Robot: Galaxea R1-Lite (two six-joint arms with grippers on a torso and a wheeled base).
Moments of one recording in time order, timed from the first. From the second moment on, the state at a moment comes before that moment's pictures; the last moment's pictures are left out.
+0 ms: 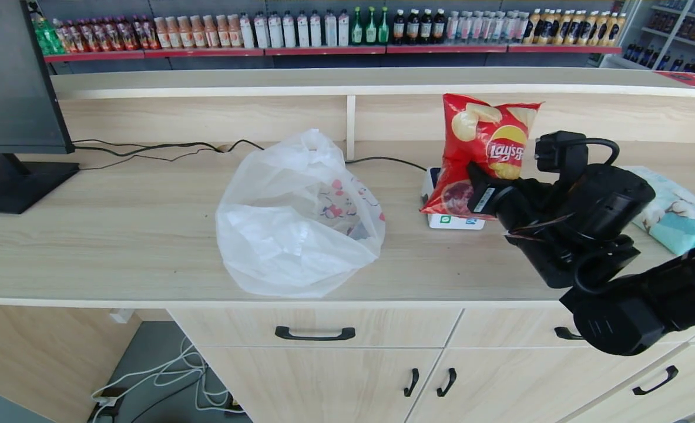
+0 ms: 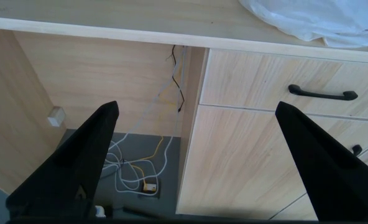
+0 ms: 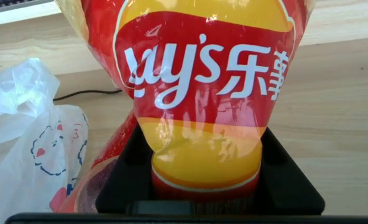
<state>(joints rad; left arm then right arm) 0.00 0.00 0.00 -0.01 0.00 -0.01 0.40 1.92 -0.85 -1.34 -0.29 0.07</state>
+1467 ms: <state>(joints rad) 0.00 0.00 0.00 -0.01 0.00 -0.01 0.45 1.59 -0.62 -1.37 -0.21 0.06</state>
